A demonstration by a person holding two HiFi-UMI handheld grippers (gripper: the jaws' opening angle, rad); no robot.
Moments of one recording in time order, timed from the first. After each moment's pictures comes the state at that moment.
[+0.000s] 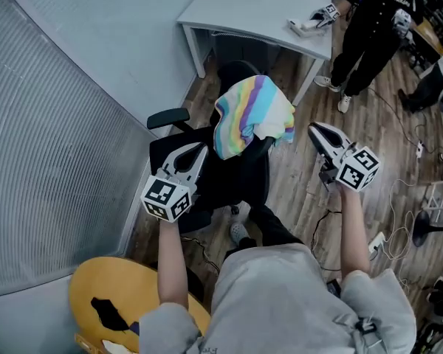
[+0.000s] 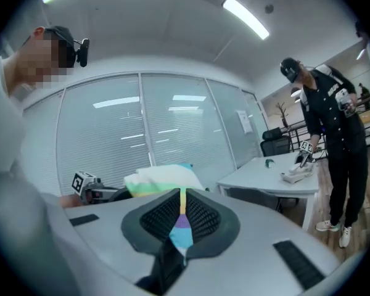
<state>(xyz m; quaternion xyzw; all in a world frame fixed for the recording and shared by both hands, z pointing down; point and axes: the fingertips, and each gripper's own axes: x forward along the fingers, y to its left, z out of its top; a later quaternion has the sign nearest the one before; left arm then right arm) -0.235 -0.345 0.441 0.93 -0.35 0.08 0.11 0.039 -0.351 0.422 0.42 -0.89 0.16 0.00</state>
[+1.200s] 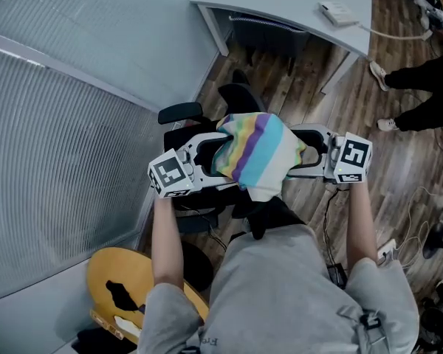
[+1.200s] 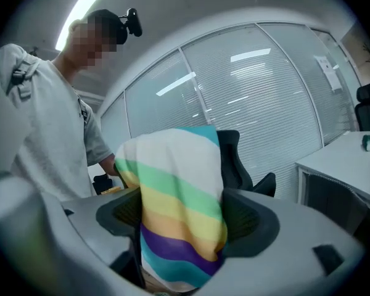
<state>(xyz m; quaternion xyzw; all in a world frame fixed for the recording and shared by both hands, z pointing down) -0.137 -0.405 0.474 0.98 -0.02 0.18 0.10 -0.042 -0.414 0.471 0.04 -0.99 0.14 0.09</state>
